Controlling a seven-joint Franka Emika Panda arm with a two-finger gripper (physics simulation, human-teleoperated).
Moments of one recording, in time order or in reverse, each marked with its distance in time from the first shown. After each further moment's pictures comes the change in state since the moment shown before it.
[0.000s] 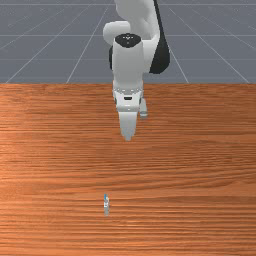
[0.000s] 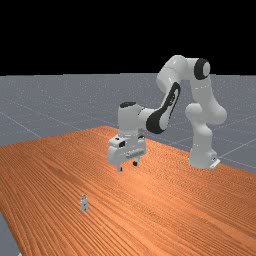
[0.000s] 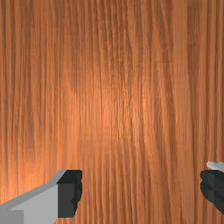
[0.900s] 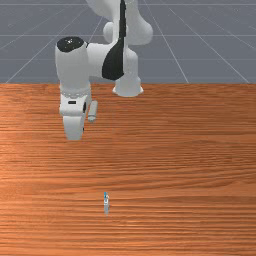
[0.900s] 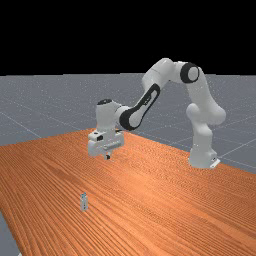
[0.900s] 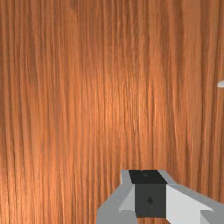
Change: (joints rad) arm -0.168 0.083 -0.079 0.124 -0.015 -0.077 -0.231
